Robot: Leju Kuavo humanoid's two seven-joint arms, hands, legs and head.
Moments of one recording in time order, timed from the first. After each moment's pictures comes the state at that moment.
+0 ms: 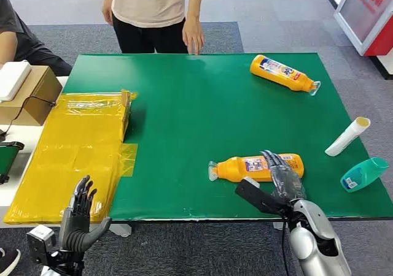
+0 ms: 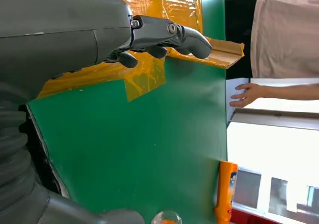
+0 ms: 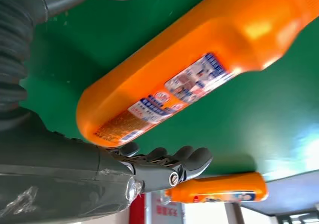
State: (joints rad) left arm 0.10 -0.31 0.39 -1.31 -0.21 -0.49 -0.67; right arm 0.00 -0.08 0.06 -1.56 1.07 0.13 0.04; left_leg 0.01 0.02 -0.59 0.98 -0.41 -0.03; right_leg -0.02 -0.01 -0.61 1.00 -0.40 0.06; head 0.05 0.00
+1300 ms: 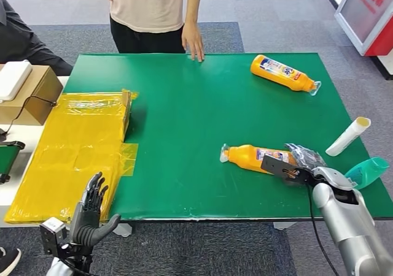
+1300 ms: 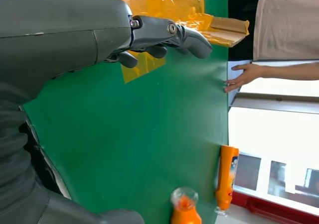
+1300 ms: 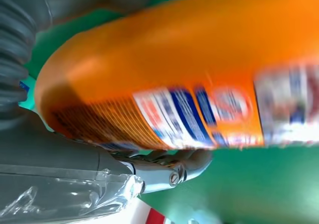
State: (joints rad) left arm 0.06 -0.23 0.24 -1.21 -0.12 -0.43 -0.67; right arm -0.36 -0.28 0.08 -1.05 1.09 0.28 0.02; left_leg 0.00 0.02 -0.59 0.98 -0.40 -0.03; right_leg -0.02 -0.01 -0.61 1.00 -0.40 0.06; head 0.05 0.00
